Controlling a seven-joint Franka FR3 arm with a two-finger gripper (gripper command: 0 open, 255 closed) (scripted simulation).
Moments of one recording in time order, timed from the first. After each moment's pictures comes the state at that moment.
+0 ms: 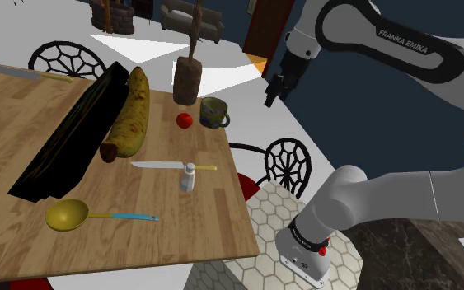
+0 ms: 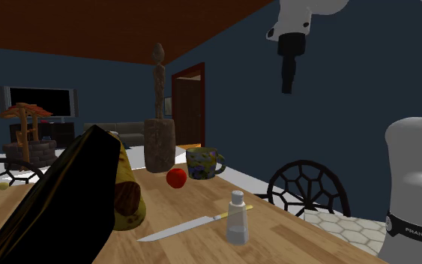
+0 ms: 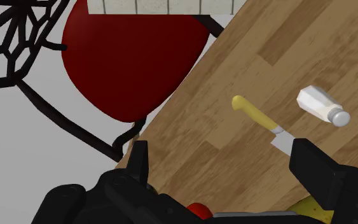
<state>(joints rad) 0.02 -0.78 -0.02 -2.30 -0.06 1.59 0.00</state>
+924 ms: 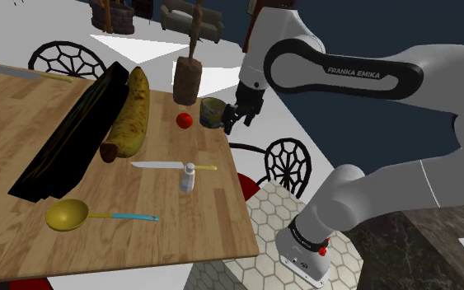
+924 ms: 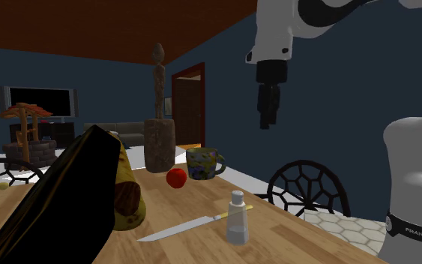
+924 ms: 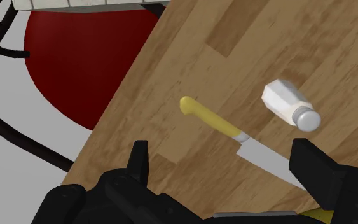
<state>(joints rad) 0.07 -0.63 0.20 -2.42 0.04 1.83 0.28</state>
